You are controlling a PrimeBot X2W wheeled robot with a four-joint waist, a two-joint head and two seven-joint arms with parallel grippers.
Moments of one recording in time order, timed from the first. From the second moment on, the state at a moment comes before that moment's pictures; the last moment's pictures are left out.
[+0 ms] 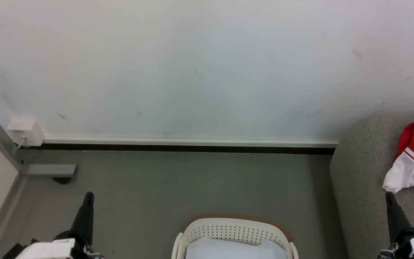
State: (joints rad) left arm -0.10 0.05 0.11 0.25 -1.59 -0.13 0.11; right arm -0.10 -0.05 -0.11 0.25 1.60 0.13 0.11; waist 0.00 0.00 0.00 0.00
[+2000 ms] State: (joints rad) left arm -0.11 0.05 0.11 0.25 -1.61 -0.13 0.11; right arm -0.10 -0.05 -0.11 0.25 1.62 0.13 0.11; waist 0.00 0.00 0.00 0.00
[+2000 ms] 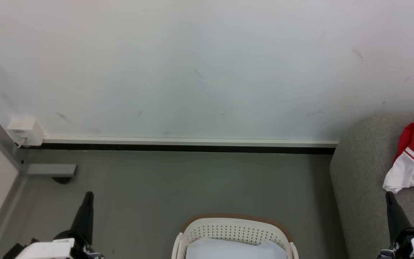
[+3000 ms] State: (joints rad) left arm -0.11 0.05 0.11 0.25 -1.61 -0.13 0.11; right arm -0.10 -0.05 -0.11 0.25 1.62 0.13 0.11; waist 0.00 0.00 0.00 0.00
